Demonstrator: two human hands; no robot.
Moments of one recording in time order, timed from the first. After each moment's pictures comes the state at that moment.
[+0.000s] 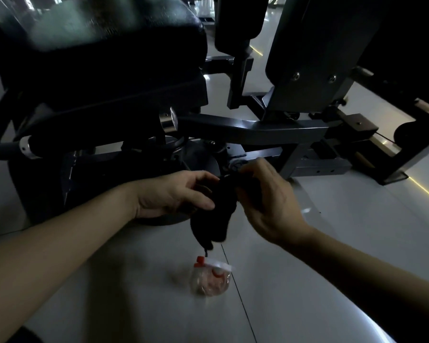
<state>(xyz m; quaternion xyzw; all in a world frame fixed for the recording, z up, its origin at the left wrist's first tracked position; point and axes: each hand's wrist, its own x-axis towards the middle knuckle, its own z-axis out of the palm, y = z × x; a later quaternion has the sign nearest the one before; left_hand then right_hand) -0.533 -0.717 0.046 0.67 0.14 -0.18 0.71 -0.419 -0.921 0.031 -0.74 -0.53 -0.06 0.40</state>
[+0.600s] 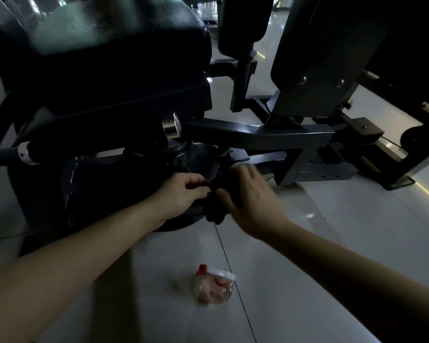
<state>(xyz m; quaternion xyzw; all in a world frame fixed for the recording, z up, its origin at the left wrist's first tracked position) -0.515 -0.722 0.008 0.78 0.25 0.06 0.57 -0.405 -0.884 0.001 -0.84 -0.47 0.01 0.28</state>
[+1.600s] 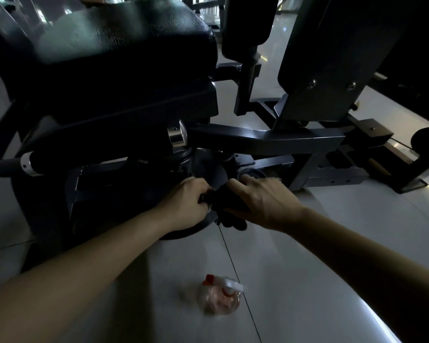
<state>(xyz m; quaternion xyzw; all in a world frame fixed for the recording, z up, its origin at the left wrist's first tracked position) -0.502 -0.697 -0.019 0.93 0.15 0.07 0.32 -0.361 -0.870 -0.001 -0.74 -0.66 -0.11 0.04</state>
